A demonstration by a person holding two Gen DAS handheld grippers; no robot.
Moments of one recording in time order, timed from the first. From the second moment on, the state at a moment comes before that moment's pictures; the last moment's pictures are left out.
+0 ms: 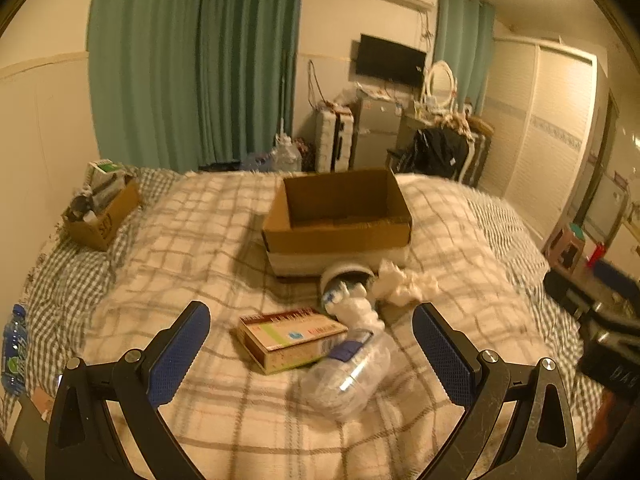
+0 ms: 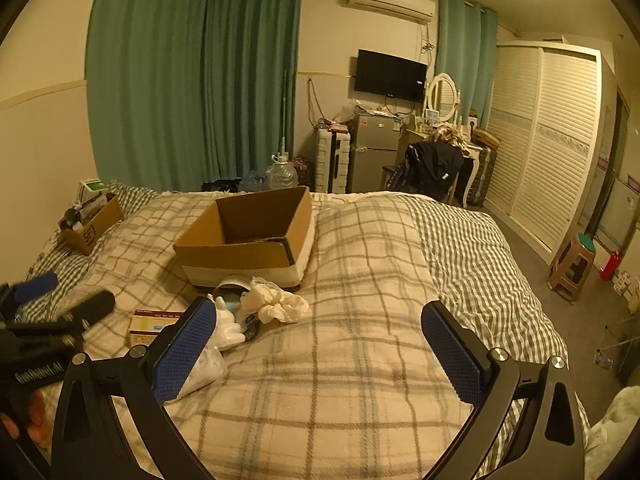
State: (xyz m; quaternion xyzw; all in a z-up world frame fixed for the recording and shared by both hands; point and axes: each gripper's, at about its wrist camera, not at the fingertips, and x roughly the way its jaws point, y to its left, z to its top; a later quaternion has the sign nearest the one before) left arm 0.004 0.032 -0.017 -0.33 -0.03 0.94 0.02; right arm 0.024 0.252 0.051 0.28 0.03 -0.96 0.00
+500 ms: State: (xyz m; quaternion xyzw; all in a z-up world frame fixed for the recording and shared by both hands) left arm -0.050 0.073 -0.136 -0.46 0.01 0.89 0.07; right arm -0.001 0.274 0.001 0.33 0.02 -0.94 0.00
